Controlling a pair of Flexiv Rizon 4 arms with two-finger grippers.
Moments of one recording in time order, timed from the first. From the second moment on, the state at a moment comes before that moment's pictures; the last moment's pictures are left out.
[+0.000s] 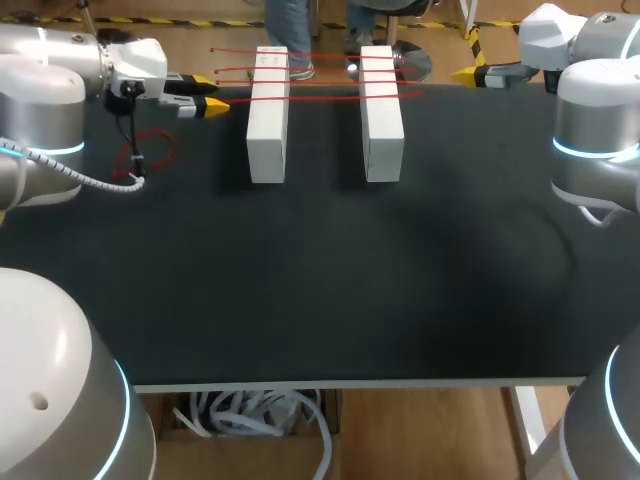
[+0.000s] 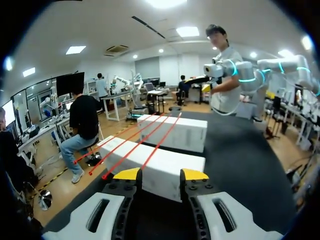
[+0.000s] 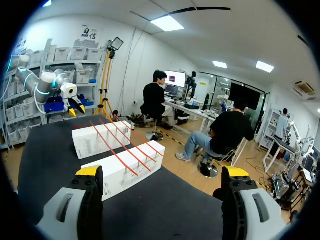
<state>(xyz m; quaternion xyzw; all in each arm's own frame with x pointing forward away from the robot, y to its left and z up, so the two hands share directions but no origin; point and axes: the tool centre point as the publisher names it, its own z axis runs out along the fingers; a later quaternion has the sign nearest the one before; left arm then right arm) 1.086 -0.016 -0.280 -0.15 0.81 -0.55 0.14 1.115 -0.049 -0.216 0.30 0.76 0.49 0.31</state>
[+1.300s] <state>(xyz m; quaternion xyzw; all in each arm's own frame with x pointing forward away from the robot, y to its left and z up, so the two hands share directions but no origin) 1.113 -0.018 -0.301 -0.11 0.83 -0.54 0.11 1.115 -0.049 -0.216 0.30 0.76 0.49 0.31</state>
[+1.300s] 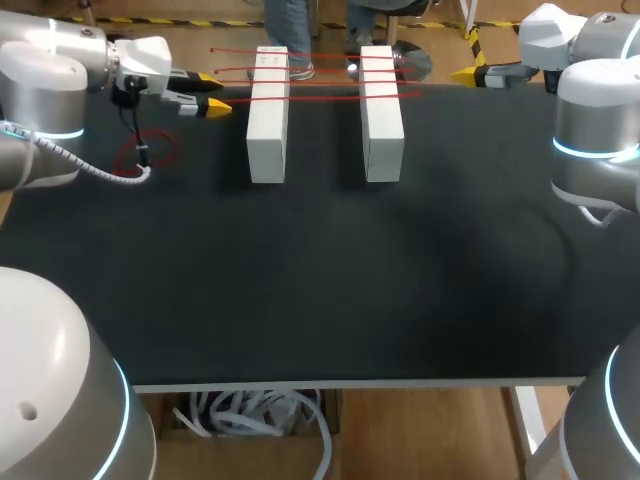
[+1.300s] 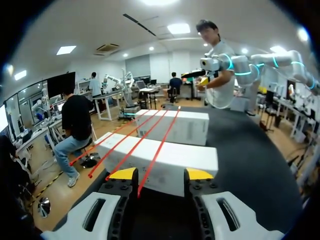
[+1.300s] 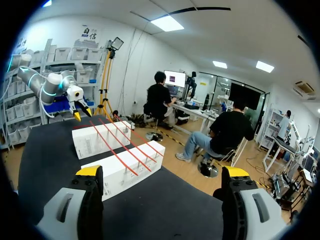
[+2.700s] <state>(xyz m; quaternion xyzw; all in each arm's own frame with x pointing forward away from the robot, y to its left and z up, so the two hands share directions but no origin) 1.146 -0.010 -0.325 -0.10 0.83 -0.54 0.09 1.115 -0.049 -0.216 0.30 0.76 0.49 0.31</state>
